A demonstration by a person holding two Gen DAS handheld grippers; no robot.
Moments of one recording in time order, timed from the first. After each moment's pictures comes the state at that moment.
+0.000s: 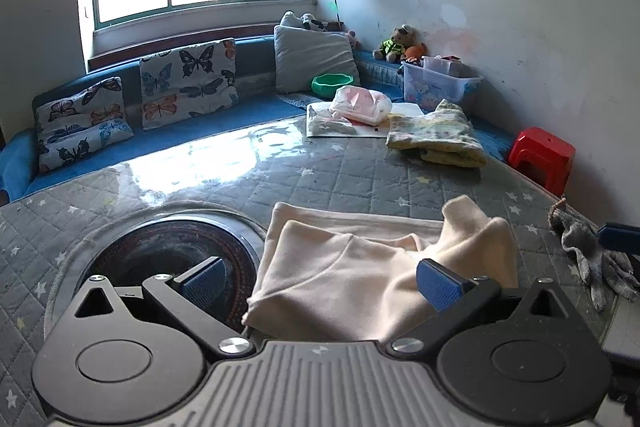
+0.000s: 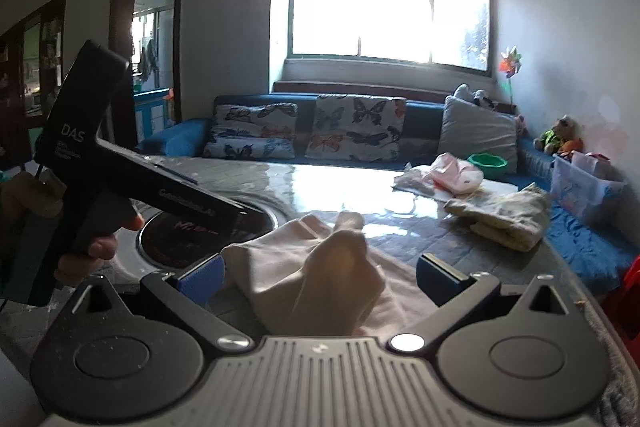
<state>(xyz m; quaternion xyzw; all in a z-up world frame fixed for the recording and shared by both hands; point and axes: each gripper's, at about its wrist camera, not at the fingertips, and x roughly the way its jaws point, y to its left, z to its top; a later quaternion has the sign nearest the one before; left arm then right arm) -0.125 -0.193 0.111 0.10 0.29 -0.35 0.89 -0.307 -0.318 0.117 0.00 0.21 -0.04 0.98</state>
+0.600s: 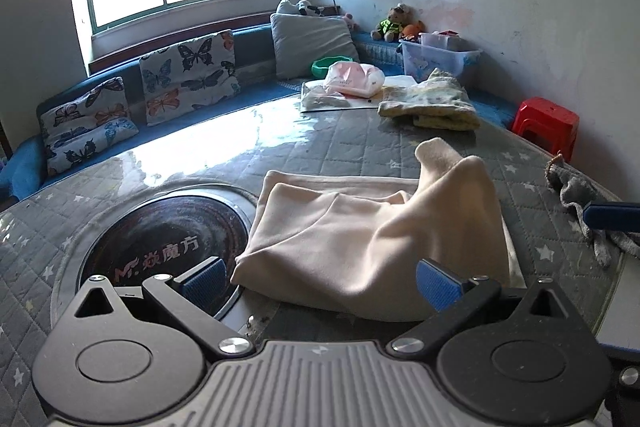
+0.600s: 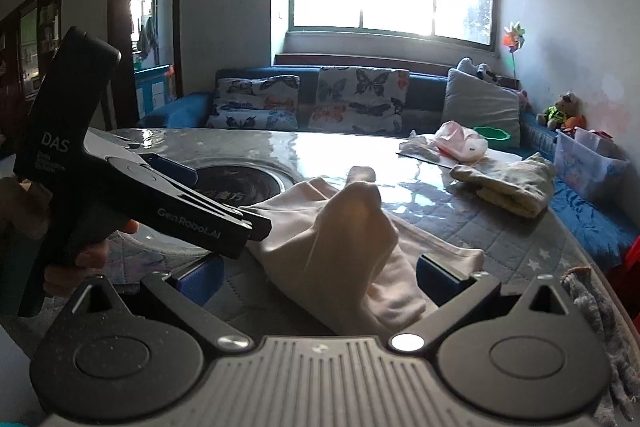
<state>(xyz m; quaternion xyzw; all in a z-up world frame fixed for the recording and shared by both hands) -0.160 -0.199 0.094 0.14 0.29 -0.33 0.89 -0.315 -0.307 0.103 0.01 0.25 -0.04 0.97</state>
